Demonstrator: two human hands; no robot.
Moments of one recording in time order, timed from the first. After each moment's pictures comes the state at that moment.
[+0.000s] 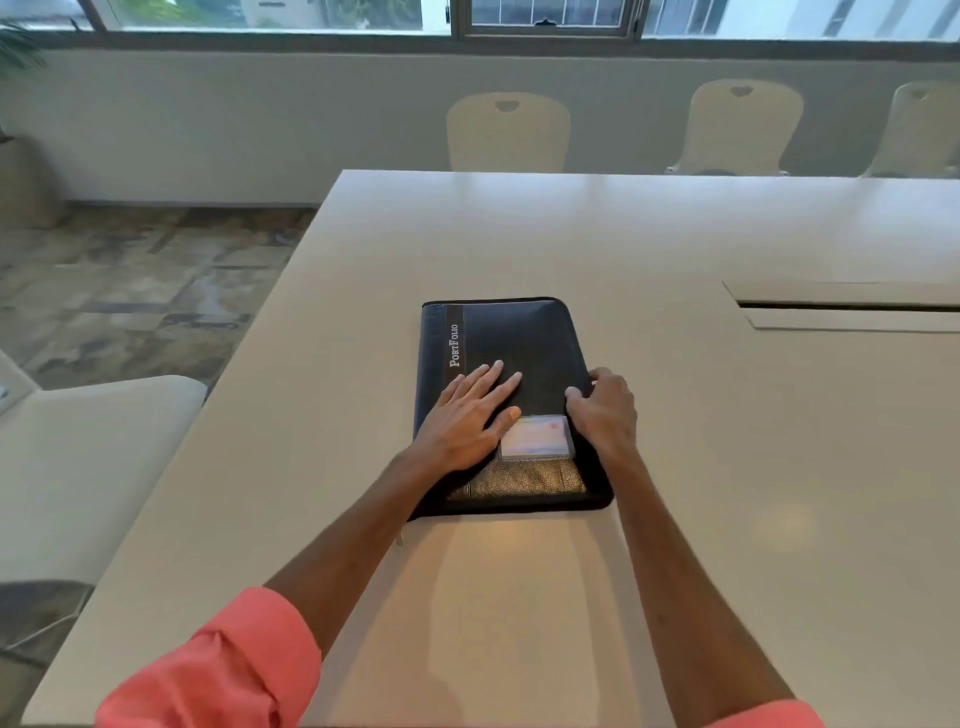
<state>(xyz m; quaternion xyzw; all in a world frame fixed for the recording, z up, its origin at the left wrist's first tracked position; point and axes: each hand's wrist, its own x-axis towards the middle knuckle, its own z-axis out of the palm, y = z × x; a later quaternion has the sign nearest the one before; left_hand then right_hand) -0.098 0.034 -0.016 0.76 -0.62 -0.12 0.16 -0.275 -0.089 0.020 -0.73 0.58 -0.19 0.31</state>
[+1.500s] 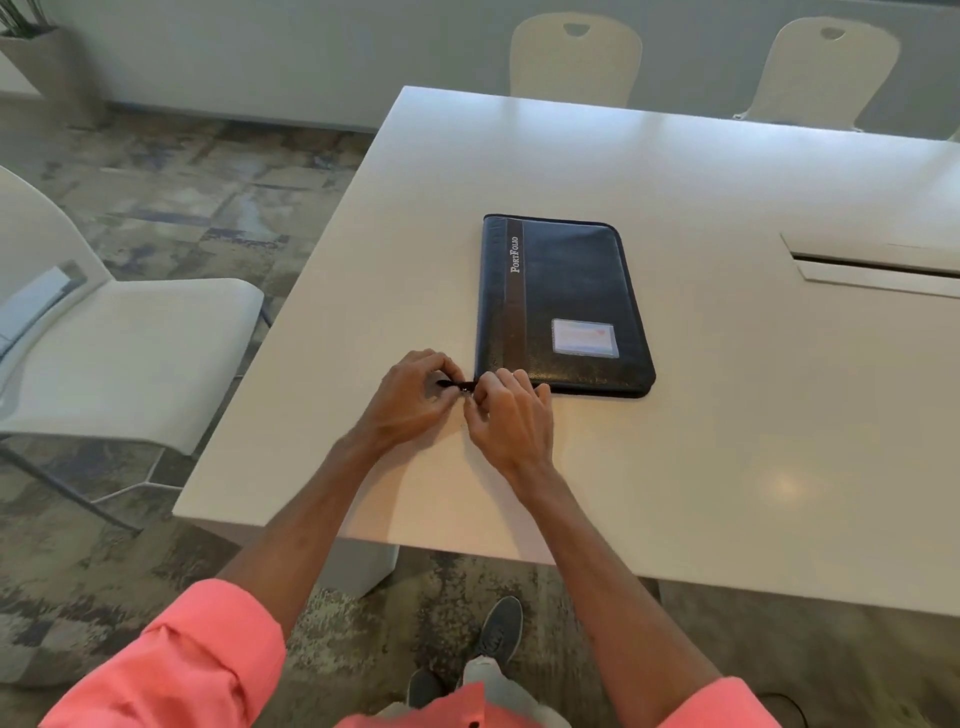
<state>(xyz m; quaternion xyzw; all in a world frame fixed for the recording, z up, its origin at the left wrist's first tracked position) -0.071 0.227 -0.022 0.75 -0.53 -0.12 0.38 -0.234 0.129 -0.026 -0.92 0.33 -0.21 0.12</state>
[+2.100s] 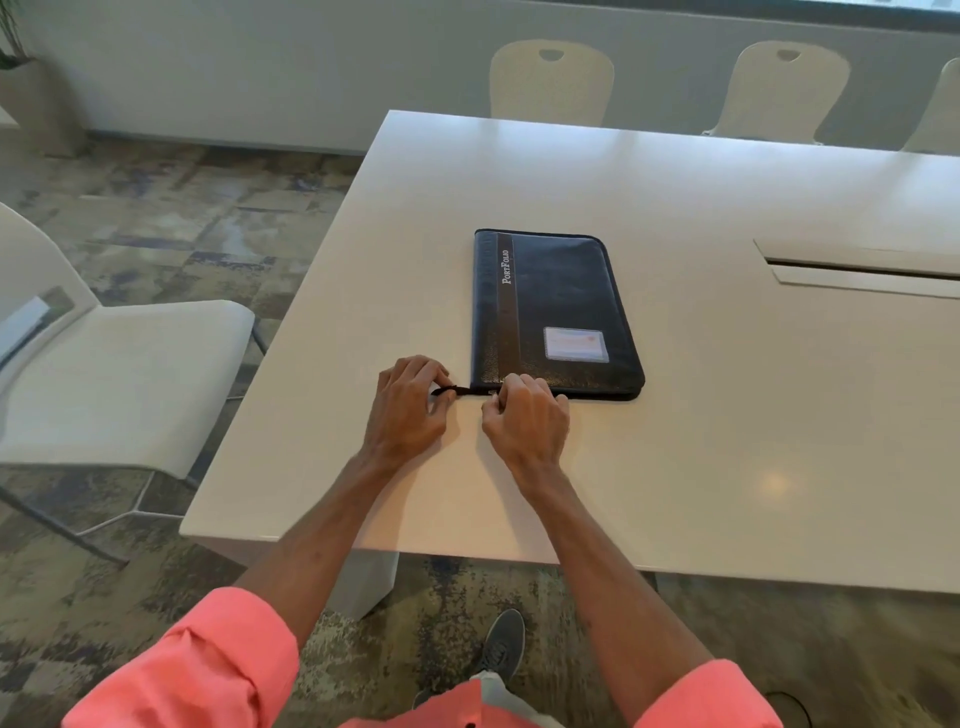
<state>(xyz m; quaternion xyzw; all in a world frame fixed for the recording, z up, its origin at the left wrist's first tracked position) -0.077 0.228 -0.033 0.80 -0.51 0.00 0.33 -0.234 0.127 -0.016 -0.86 0.45 -0.22 0.11</state>
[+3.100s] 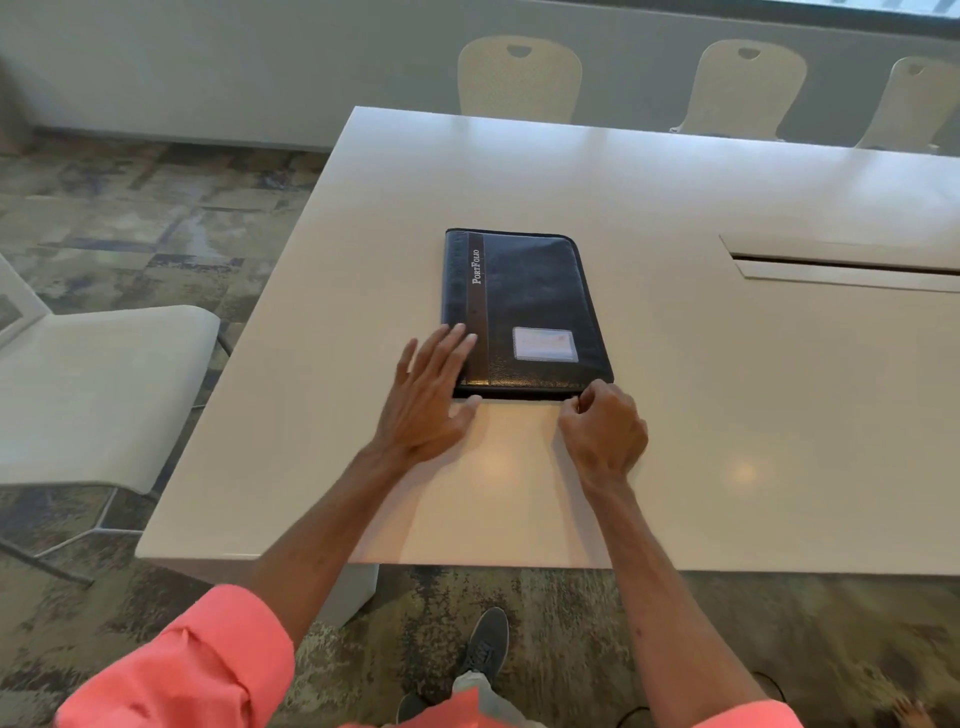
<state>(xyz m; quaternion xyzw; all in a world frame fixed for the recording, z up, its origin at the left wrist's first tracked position) -0.109 0.186 -0.022 0.77 -0.60 0.04 0.23 -0.326 0.064 -0.008 -0.76 0.58 -0.26 0.11</state>
